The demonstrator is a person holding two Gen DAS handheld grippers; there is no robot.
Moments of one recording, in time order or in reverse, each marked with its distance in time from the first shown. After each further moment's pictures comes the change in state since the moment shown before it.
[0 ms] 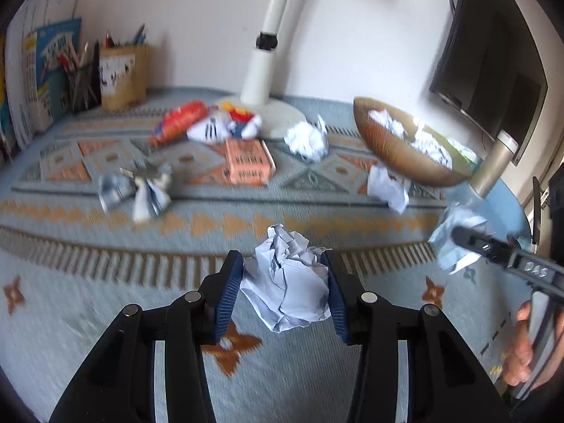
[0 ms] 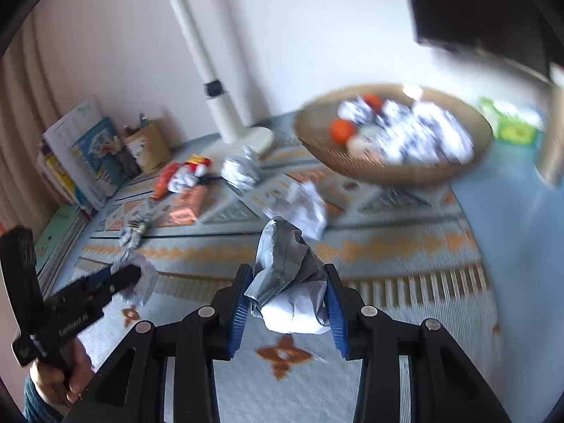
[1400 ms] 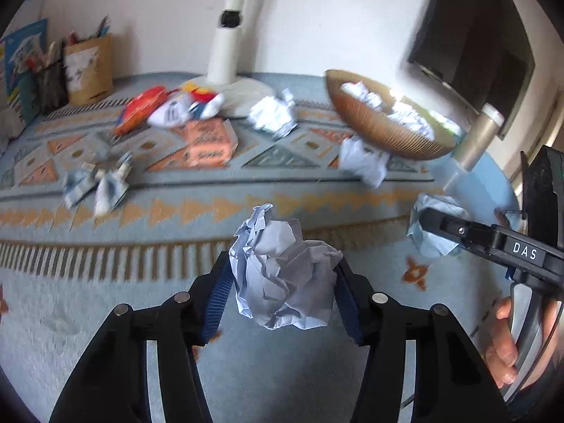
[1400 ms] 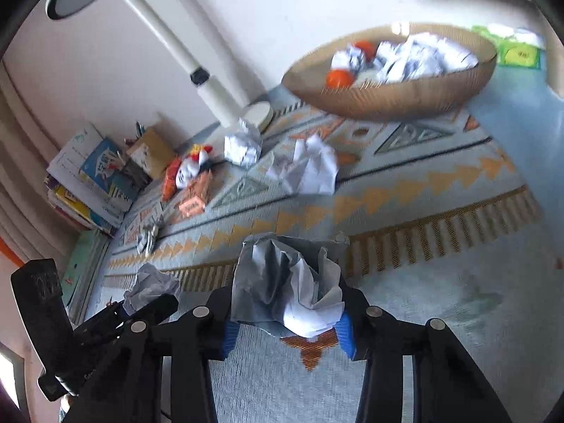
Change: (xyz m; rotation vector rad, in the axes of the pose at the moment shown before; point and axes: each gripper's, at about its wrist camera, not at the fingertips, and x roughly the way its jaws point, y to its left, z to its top) left arm 0.013 -0.026 0.007 0.077 0.087 -0.076; right arm 0.024 -0.012 -0.014 0.198 0.037 0.121
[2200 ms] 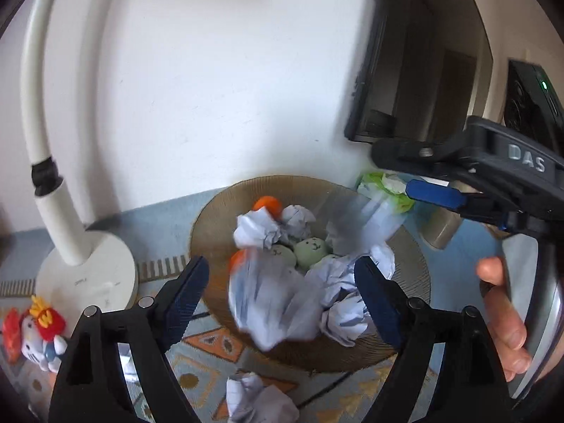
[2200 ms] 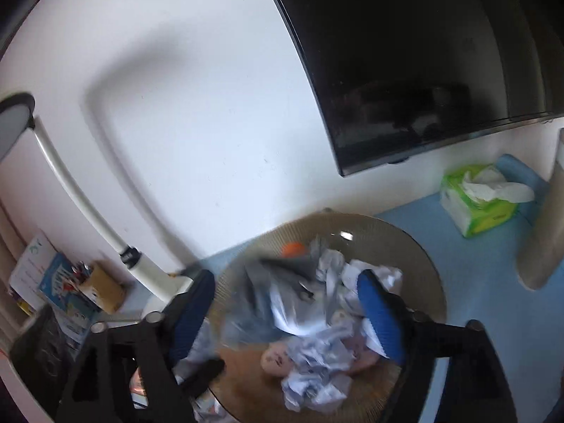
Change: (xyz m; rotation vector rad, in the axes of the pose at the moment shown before) left arm 0.108 -0.114 0.182 0.184 -0.167 -0.167; right arm -0.026 -0.061 0.227 0.002 -0.261 -0.159
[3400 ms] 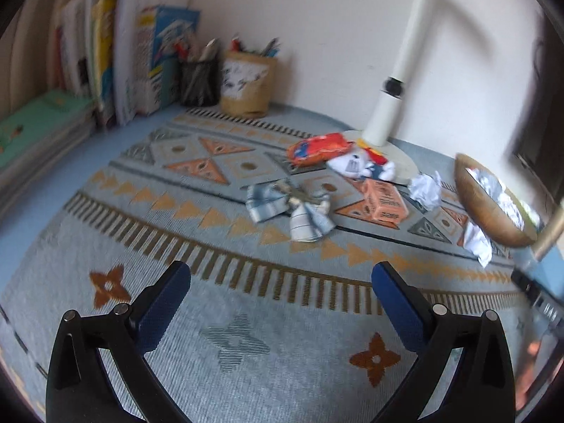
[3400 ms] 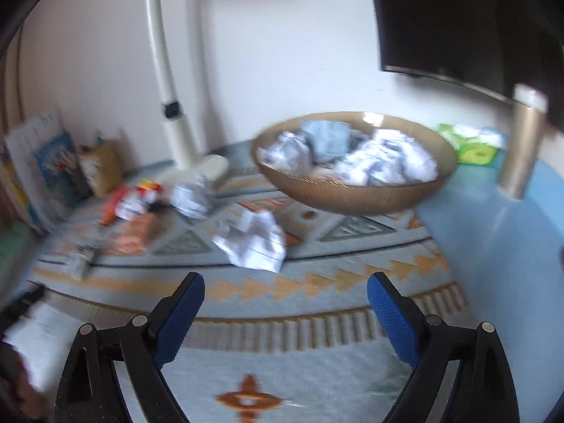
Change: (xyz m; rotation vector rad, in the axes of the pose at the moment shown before) left arm -0.231 0.162 -0.204 -0.456 -0.035 0.557; right arm -0.034 0.076 -0.220 -0.227 0.022 -0.194
